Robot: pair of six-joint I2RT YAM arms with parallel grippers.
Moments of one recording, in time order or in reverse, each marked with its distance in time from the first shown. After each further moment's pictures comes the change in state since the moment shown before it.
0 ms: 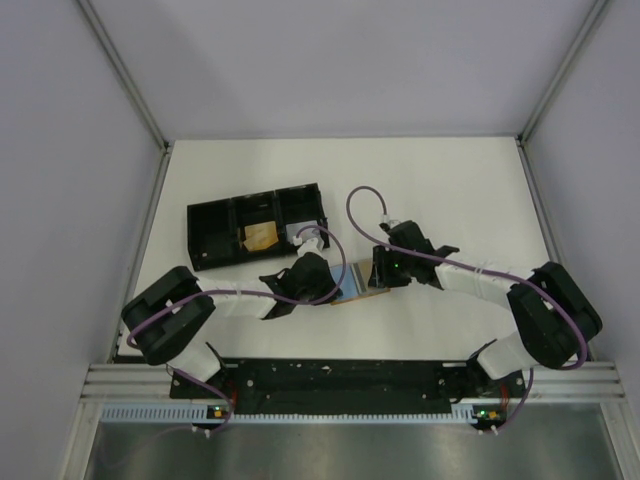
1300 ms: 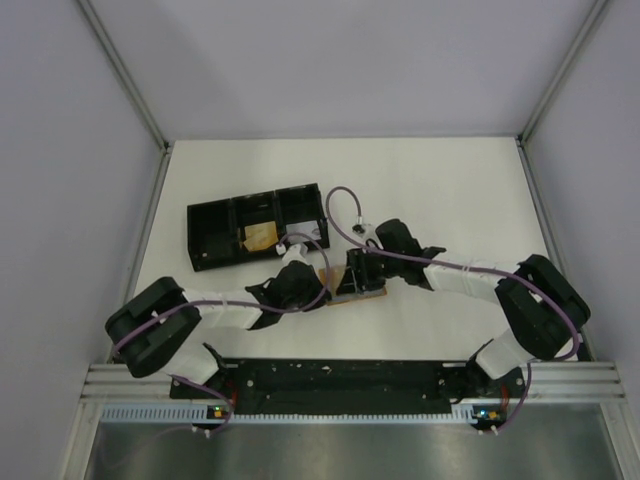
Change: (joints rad) left arm 0.026 -0.090 -0.131 0.077 -0.001 -0.092; right arm 0.080 0.066 0.027 0.197 -0.369 0.042
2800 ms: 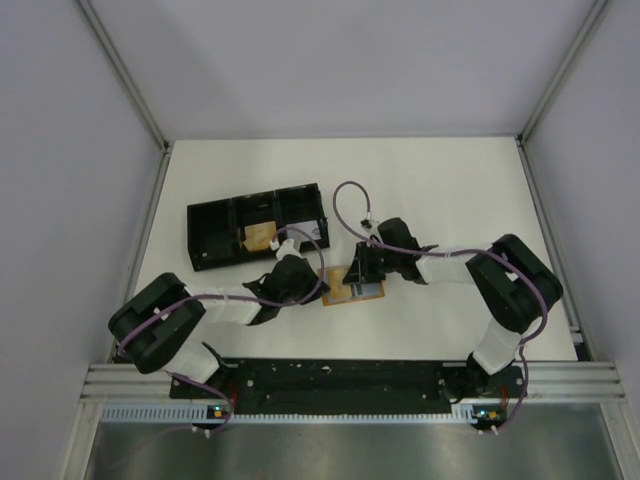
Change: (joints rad) left arm 0.065 0.019 -0.003 0.045 0.005 -0.002; right arm -0.070 0.184 0.012 0.168 0.053 0.074
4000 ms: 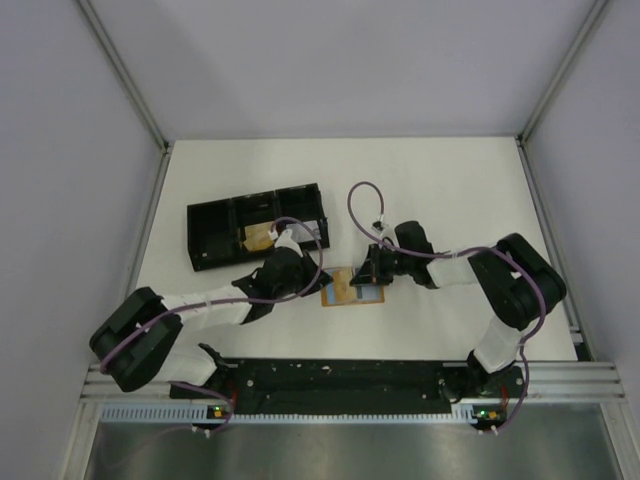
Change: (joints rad) left arm 0.033 -0.146 0.002 -0.045 0.061 0.045; right arm -0.113 0.006 -0.122 0.196 -0.197 0.030
